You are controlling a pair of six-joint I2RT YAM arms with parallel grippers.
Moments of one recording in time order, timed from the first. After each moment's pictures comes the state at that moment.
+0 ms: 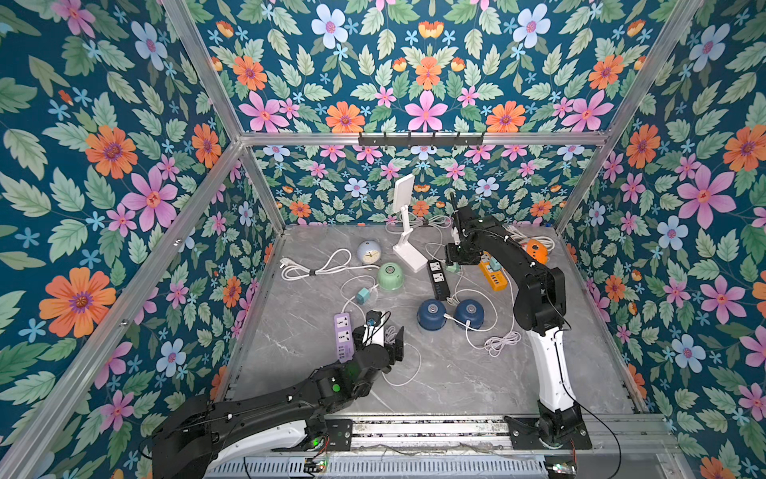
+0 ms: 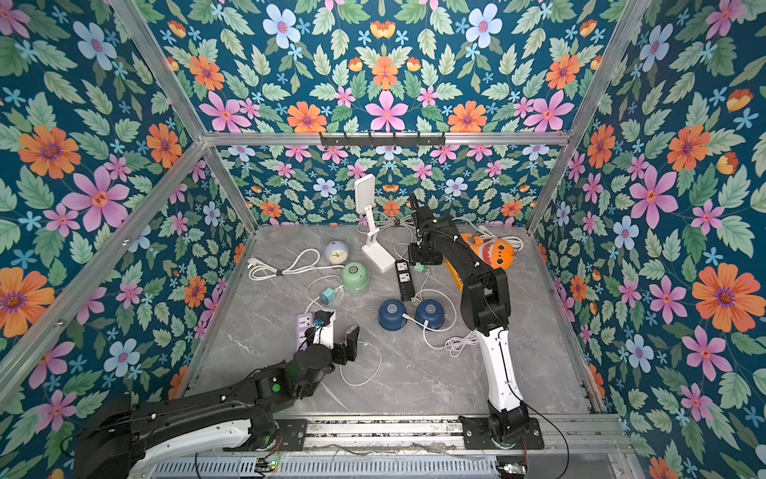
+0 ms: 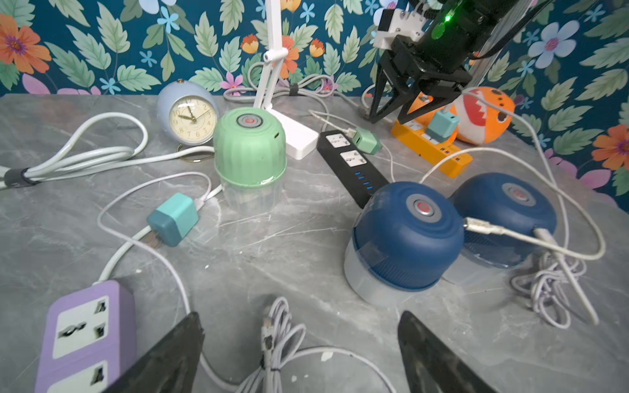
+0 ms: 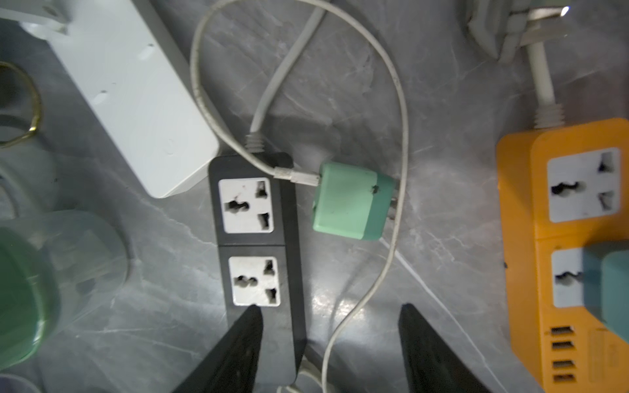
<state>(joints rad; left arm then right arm) -1.14 0.90 0.32 0.11 -0.73 -0.47 0.35 2.35 2.22 -1.11 -0.02 0.27</state>
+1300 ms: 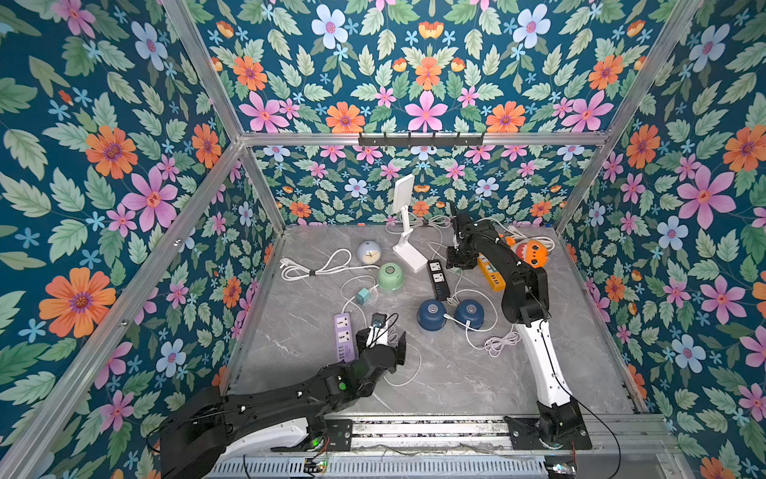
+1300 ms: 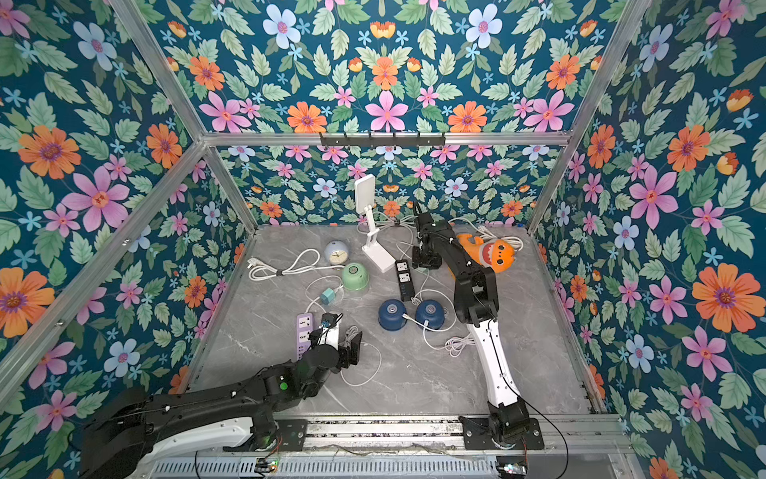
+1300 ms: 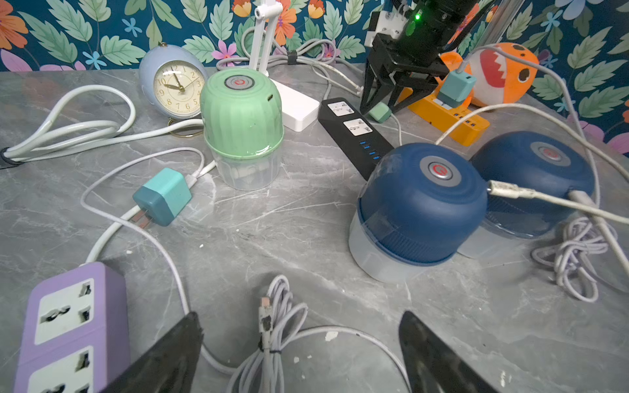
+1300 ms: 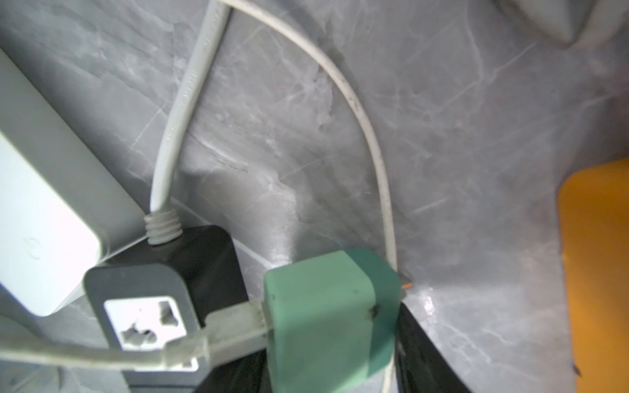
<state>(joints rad) -1.12 0.99 0.34 0.12 -0.70 -0.47 0.31 2.57 2.42 -1.13 -0.06 0.34</state>
